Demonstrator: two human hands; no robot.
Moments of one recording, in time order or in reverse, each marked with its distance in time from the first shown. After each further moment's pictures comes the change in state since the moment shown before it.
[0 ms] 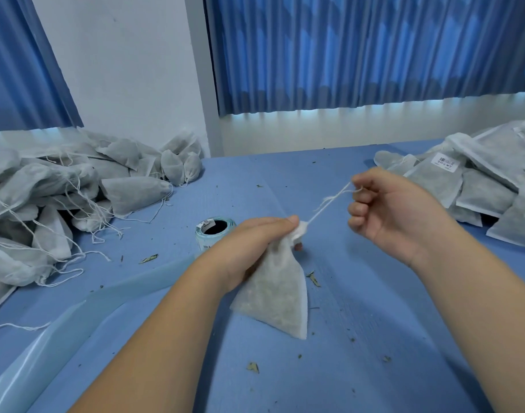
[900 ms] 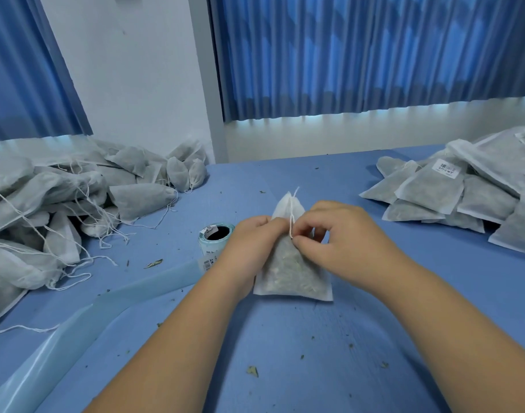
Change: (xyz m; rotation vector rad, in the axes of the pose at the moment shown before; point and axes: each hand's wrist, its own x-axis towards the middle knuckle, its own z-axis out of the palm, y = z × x) left_hand 0.010 -0.003 0.013 -0.074 0.298 0.117; right_hand -0.018 0.031 0.022 -1.209 -0.217 -0.665
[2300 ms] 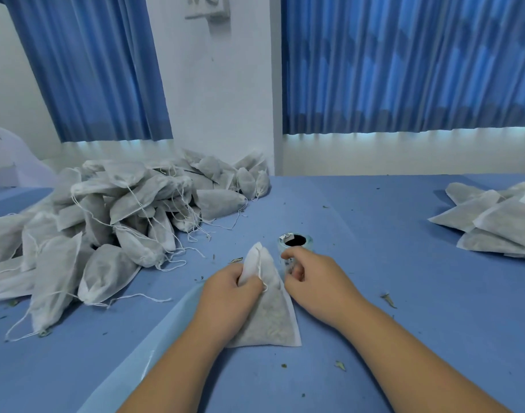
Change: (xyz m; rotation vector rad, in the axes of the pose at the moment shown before) left_hand -0.088 -0.033 -0.124 0.493 0.459 0.118; right_hand 0.014 -0.058 0.117 0.105 -0.220 0.081
